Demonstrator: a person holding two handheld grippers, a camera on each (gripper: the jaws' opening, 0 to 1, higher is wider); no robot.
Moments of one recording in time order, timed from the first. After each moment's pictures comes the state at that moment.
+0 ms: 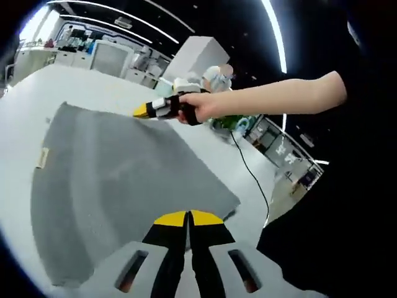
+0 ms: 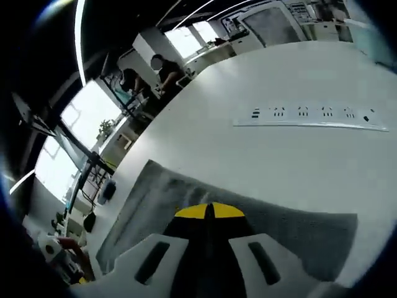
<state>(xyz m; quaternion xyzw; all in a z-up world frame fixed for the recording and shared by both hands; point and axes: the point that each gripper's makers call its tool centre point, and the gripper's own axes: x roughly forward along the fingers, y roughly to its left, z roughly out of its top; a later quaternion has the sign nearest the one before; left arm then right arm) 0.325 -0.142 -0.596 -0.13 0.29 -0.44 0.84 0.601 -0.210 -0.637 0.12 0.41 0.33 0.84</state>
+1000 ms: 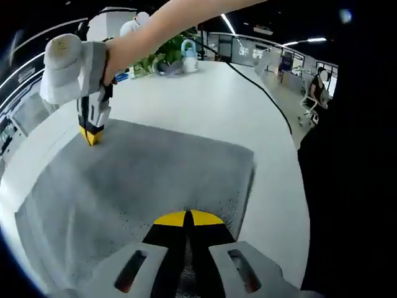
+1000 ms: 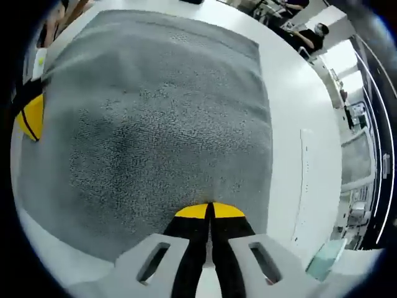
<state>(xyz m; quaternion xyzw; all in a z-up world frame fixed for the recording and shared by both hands) 0.332 -0.235 -0.656 0.23 0.31 -0.53 0.75 0.541 -0.259 -0.668 -0.59 0.34 0.47 0.57</state>
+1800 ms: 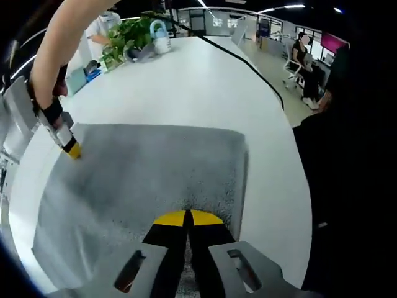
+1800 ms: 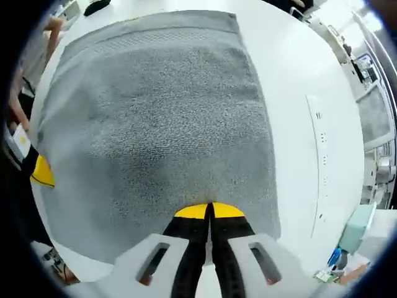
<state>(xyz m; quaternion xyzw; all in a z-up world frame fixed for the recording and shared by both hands) 0.324 -0.233 -0.658 0.34 0.31 -0.55 0.70 0.544 -0.259 -0.666 -0.48 0.47 0.41 0.61</state>
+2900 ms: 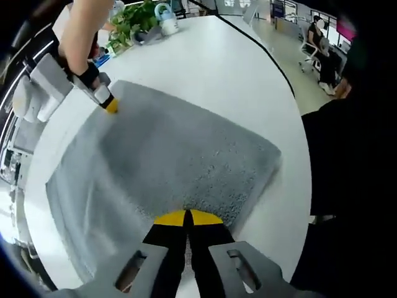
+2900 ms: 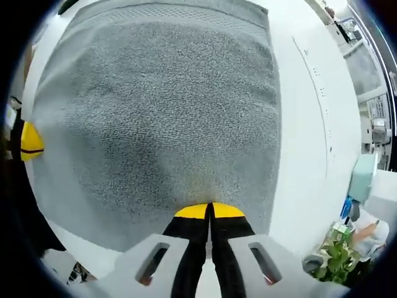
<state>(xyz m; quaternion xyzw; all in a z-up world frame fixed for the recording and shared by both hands) 0.312 -0.213 -0.658 0.40 0.36 -0.48 0.69 0.500 -0.348 -0.674 -0.48 0.55 0.32 0.60</state>
